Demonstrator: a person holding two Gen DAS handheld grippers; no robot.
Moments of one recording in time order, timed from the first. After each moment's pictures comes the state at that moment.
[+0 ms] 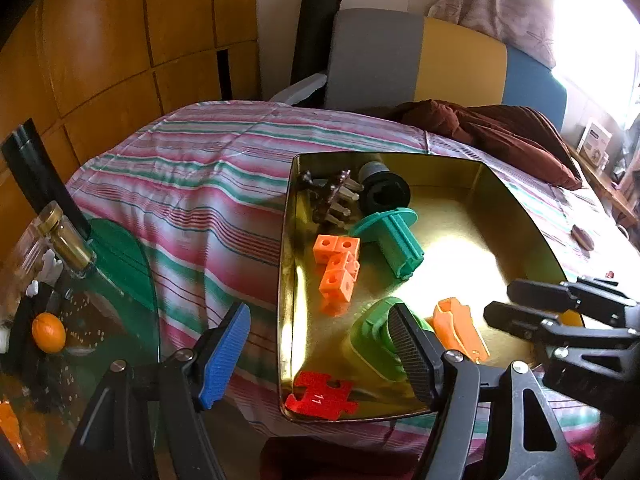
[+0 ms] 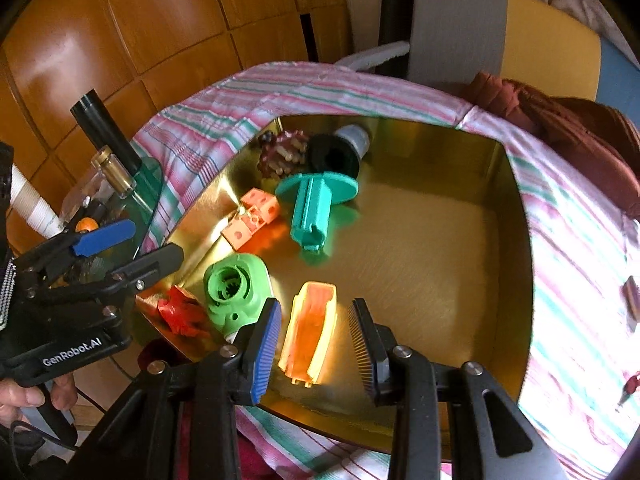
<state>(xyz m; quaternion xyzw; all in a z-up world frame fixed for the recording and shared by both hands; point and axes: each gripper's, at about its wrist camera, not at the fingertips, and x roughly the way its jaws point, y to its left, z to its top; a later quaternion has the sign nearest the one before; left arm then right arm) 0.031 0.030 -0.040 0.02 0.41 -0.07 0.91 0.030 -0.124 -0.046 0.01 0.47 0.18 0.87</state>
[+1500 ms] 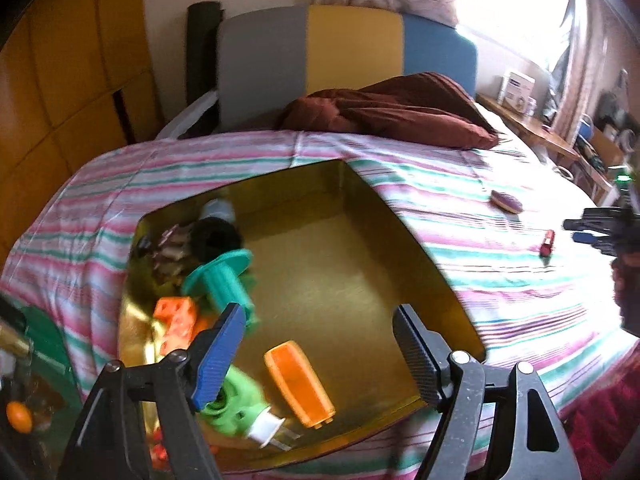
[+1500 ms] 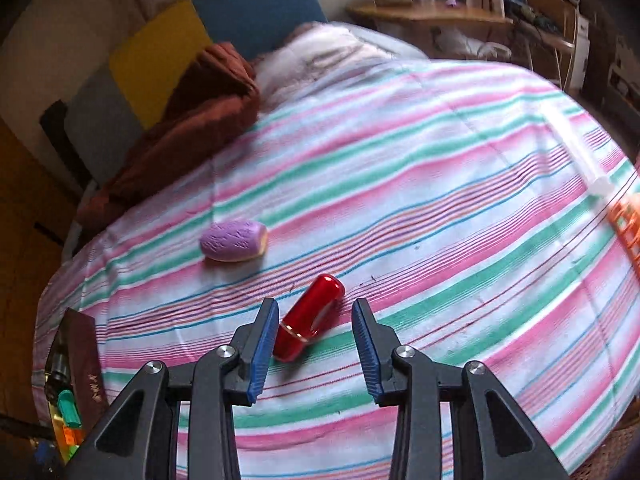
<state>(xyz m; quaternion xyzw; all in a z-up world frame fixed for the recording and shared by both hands) 0.034 -0.104 -0.015 0.09 0.40 -0.22 0.88 -0.029 -0.543 -0.086 0.32 0.44 -0.23 0.81</state>
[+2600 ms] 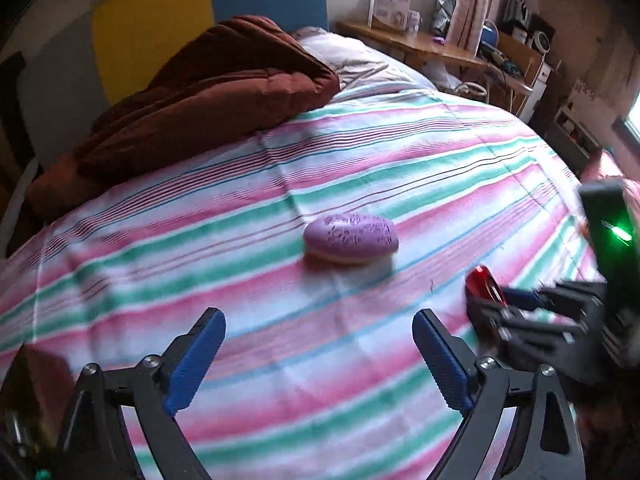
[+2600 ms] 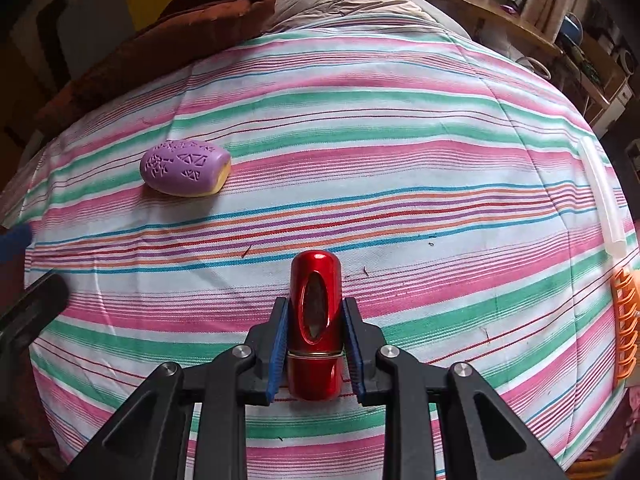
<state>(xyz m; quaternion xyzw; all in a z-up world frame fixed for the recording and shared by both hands) 0.101 -0.443 -0.061 0.20 0.45 -0.39 0.78 -0.003 -0.546 -0.121 0.20 0.56 -0.21 0.78</state>
